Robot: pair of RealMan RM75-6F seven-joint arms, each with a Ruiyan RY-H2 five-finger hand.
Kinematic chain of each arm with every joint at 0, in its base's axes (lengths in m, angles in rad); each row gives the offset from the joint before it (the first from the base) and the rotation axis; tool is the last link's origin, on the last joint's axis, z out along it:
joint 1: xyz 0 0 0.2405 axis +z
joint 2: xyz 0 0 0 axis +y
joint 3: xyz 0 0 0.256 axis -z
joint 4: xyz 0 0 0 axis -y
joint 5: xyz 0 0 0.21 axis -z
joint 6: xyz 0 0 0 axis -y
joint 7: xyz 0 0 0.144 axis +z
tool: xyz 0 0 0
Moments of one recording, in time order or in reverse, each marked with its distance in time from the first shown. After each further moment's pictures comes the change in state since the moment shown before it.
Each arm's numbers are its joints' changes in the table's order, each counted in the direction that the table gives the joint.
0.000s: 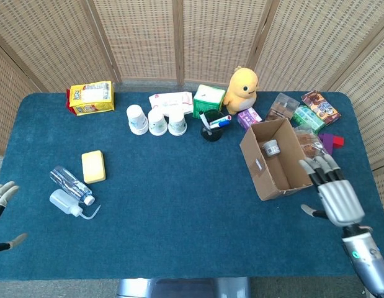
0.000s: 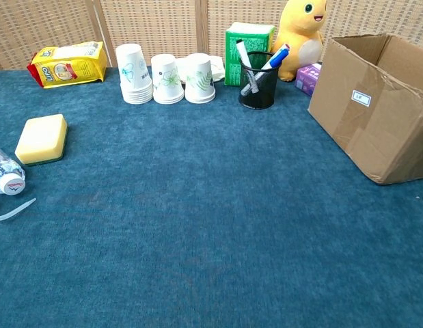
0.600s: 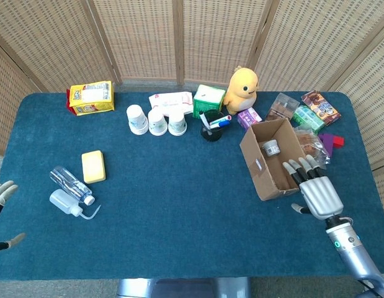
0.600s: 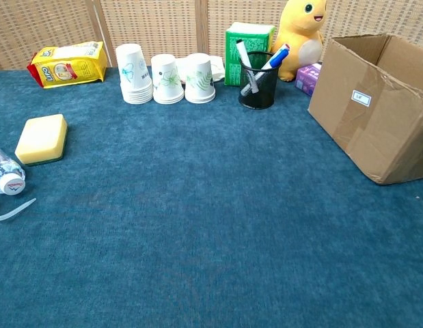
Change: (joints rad) left arm -0.005 0.012 0.000 0.001 0.000 0.010 -0.026; right arm 0.075 -0.087 0.029 -0.085 -0.034 0.101 -0.092
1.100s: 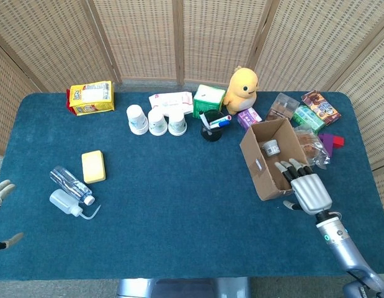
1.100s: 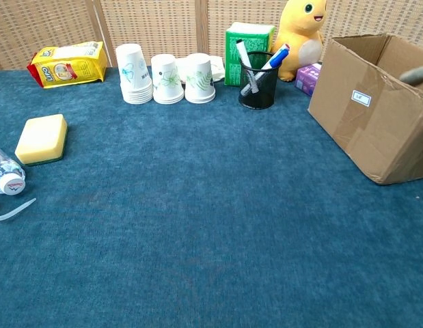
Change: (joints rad) left arm 0.004 0.019 0.002 0.017 0.001 -0.009 -0.005; right arm 0.044 -0.116 0.005 -0.151 0.002 0.007 0.090
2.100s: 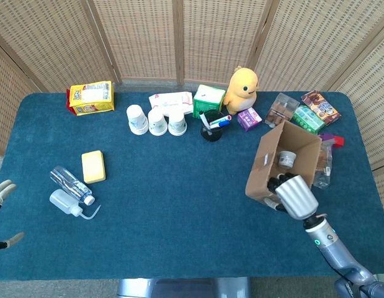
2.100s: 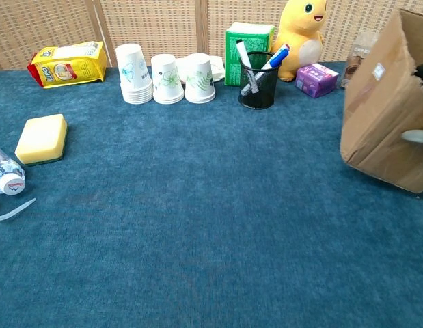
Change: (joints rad) left arm -0.001 -0.007 0.003 -0.002 0.007 0.011 0.009; right arm 0.043 -0.143 0.057 -0.221 0.256 -0.315 0.102
